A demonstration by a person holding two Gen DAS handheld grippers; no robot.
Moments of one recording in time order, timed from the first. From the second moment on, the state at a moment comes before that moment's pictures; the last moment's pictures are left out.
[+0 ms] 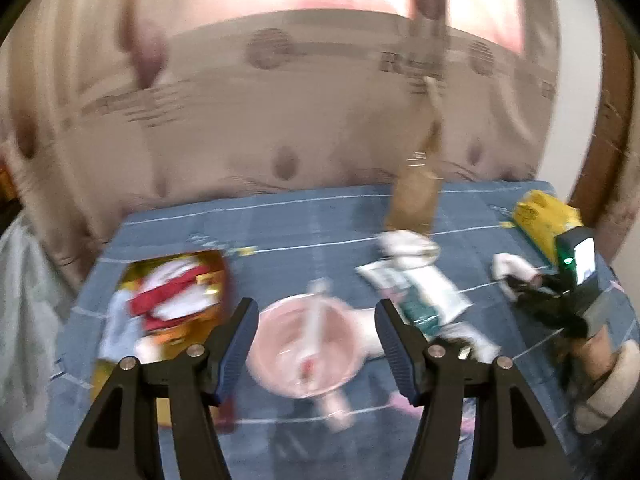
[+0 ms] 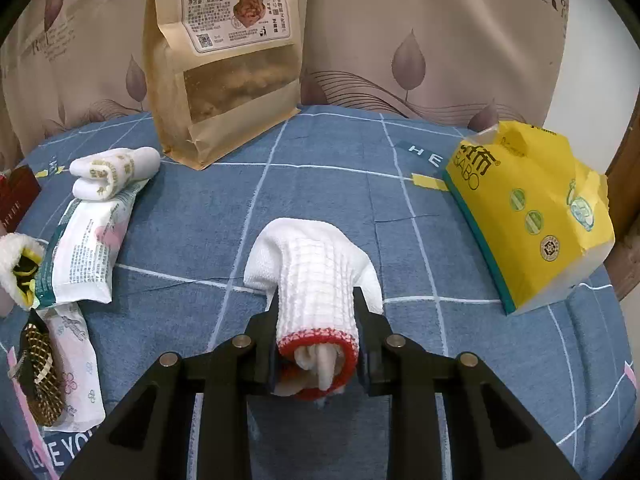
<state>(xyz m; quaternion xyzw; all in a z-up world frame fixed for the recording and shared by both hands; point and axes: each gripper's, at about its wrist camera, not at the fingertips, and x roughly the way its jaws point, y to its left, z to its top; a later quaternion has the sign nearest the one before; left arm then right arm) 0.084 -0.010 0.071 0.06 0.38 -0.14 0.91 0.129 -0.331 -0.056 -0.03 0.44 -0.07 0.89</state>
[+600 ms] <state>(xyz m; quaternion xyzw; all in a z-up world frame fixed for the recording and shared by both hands) 0.183 -0.176 0.013 0.12 0.45 -0.18 0.87 0.127 -0.336 -0.055 0.00 0.44 -0.05 0.89</state>
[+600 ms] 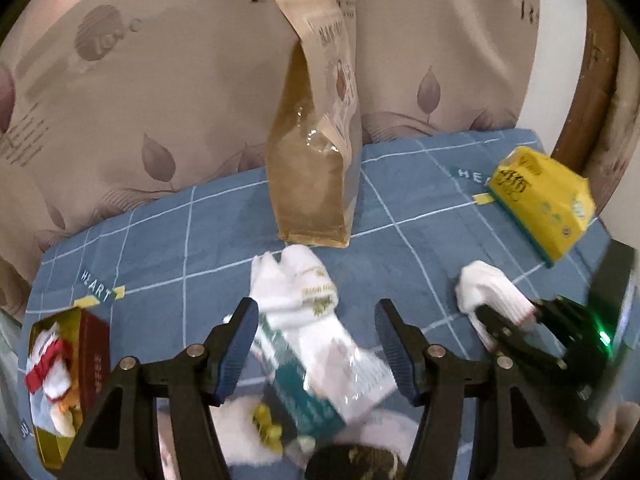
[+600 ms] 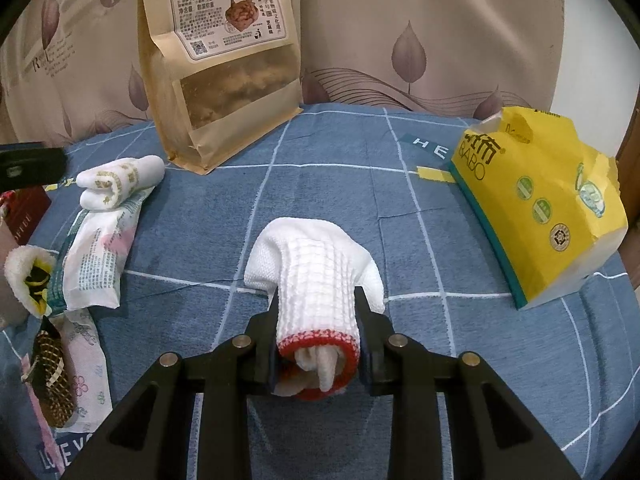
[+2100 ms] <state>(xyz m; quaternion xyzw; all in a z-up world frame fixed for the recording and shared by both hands) 0.174 -0.139 0.042 0.04 0.47 -0.20 0.86 0.127 -0.342 -0.056 0.02 0.44 -0.04 0.89</state>
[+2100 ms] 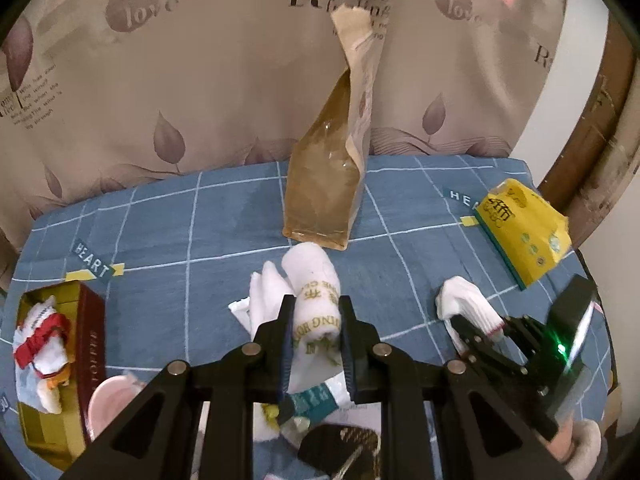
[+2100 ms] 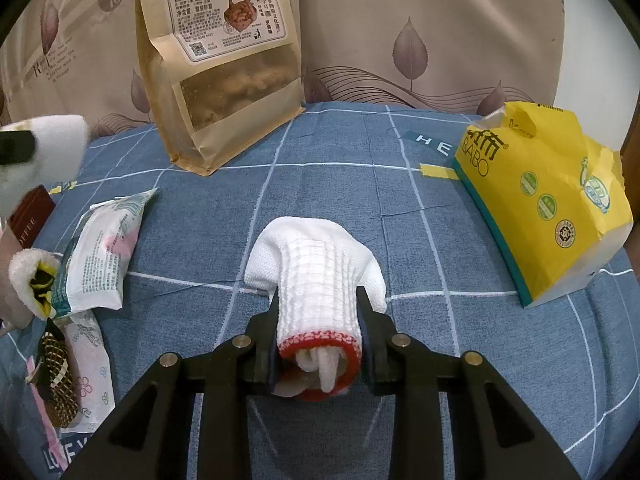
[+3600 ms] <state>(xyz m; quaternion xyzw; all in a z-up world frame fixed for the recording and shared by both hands) 0.124 0.118 0.080 0.03 0.45 0.00 0.89 0.129 -0.338 -0.057 -0.01 0.45 -0.05 0.89</state>
